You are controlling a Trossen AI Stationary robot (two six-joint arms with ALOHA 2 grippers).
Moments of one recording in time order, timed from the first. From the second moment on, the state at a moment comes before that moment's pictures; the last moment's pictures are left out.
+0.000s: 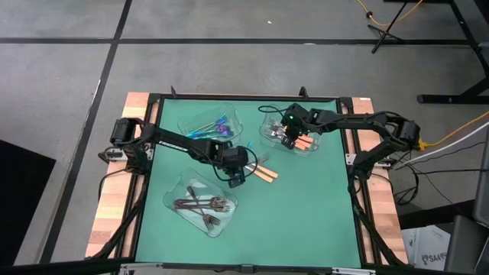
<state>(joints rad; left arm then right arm) -0.03 1.79 1.17 -0.46 -0.16 -0.34 -0.48 1.52 0.81 -0.35 0.08 -0.03</state>
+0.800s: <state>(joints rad) -0.18 1.79 1.64 -1.05 -0.08 -0.16 -0.48 1.52 0.81 -0.35 0.08 -0.03</state>
